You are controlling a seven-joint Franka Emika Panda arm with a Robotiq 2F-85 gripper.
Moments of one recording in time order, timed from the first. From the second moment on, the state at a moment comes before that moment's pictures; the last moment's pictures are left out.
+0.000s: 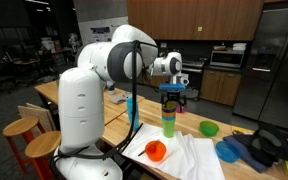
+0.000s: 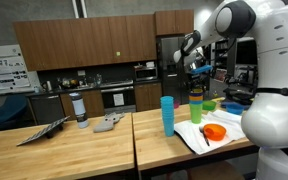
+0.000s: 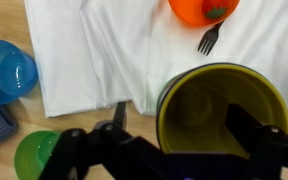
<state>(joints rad) -0.06 0.18 -0.05 -1.83 -0.17 1.75 -0.17</state>
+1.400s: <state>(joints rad) -0.06 0.15 -0.05 -1.91 -0.17 1.80 -0.16</state>
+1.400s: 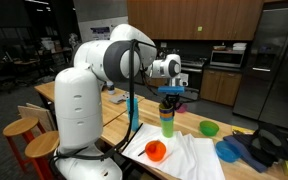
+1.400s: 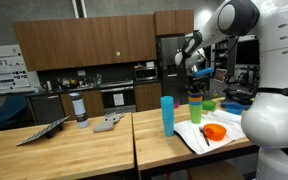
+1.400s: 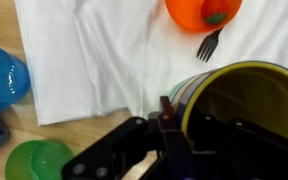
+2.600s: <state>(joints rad) -0.05 0.15 -0.03 -1.91 -0.10 1.92 -0.16</state>
